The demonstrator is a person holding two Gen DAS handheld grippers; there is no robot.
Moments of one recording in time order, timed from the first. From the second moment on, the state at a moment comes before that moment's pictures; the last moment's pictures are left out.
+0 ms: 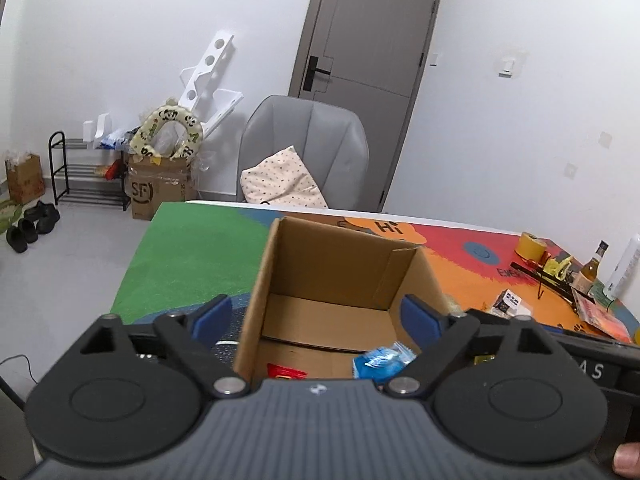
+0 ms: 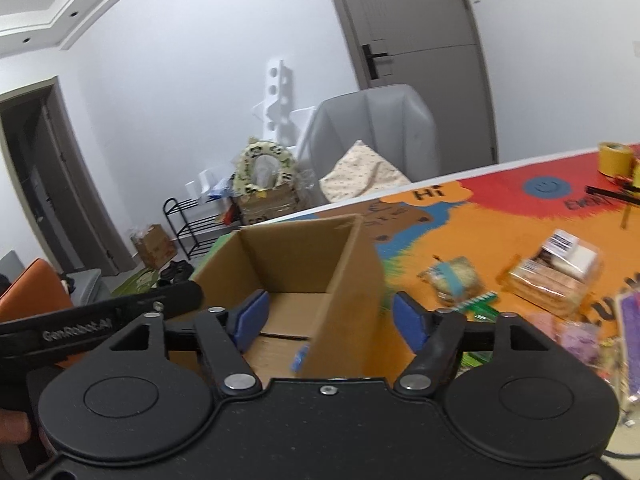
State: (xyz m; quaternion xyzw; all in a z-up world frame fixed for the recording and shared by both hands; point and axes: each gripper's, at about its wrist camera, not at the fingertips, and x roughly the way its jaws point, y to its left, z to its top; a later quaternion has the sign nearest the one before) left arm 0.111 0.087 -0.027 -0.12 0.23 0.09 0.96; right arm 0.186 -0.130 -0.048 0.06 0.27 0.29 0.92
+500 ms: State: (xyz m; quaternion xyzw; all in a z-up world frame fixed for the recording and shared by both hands) left arm 0.115 0.039 -0.041 -0.11 0.28 0.06 0.95; right arm 0.177 -0.199 -0.064 0.08 0.28 0.22 0.93
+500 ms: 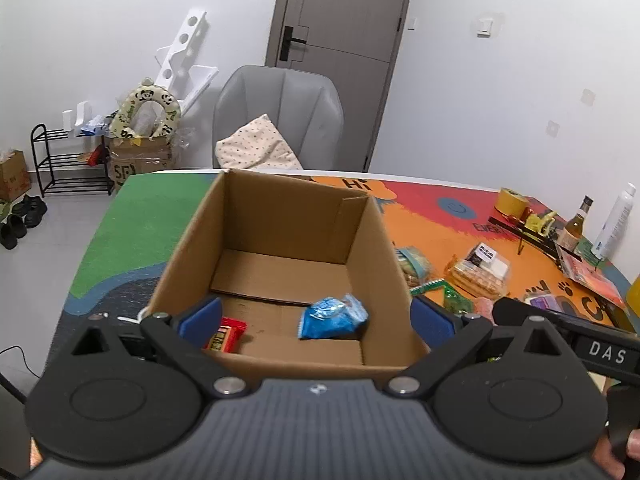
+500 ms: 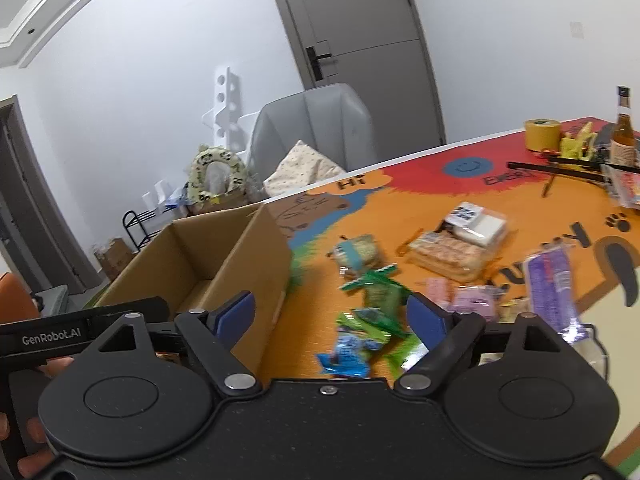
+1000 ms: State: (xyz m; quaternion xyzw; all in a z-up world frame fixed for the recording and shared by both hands) left arm 0.123 -0.008 -0.040 -0.09 0.27 0.01 0.96; right arm 0.182 -0.256 -0.076 0.09 0.29 0.17 0.94
